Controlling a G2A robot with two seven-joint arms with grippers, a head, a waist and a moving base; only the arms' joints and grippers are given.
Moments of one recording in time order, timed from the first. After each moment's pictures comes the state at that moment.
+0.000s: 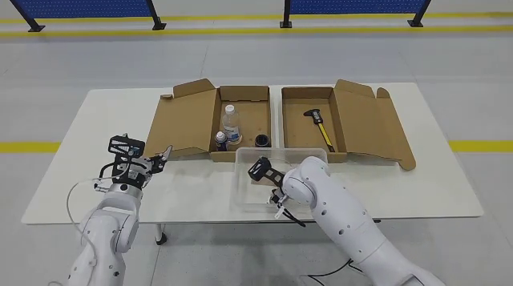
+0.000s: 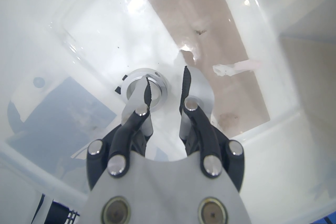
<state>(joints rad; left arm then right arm) 1.61 -1.29 -1.72 -1.83 1.56 -0.18 -0.15 -0.94 -1.45 0.83 -1.26 -1.18 -0.24 1.24</state>
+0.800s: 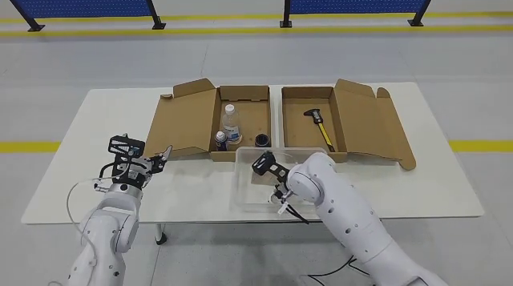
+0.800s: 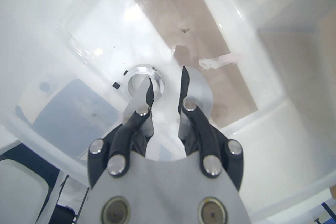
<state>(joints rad) 1.61 -1.29 -1.72 -1.83 1.56 -0.18 -0.15 -0.95 -1.43 0.88 -1.33 -1.16 -0.23 1.28</state>
